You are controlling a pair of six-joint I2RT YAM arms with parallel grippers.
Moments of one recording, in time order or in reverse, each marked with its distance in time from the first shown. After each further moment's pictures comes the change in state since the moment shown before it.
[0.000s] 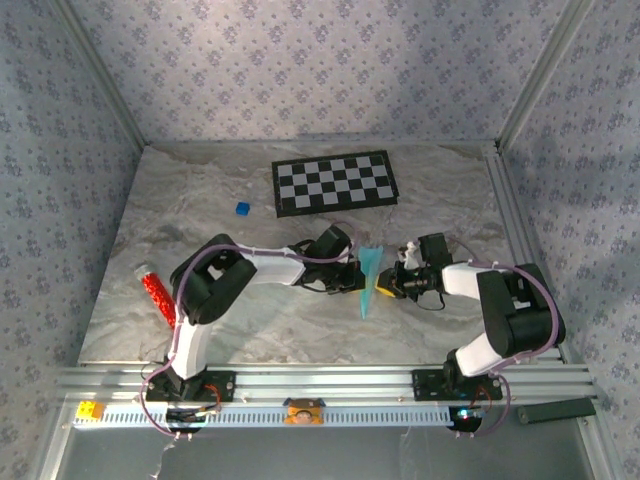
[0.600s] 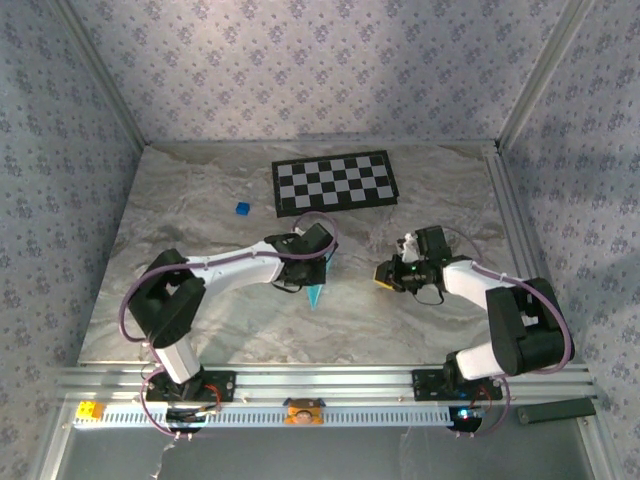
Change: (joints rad) left arm 0.000 -0.242 0.016 -0.579 -0.562 0.105; right arm 0.058 -0.091 0.063 -0.093 0.076 -0.001
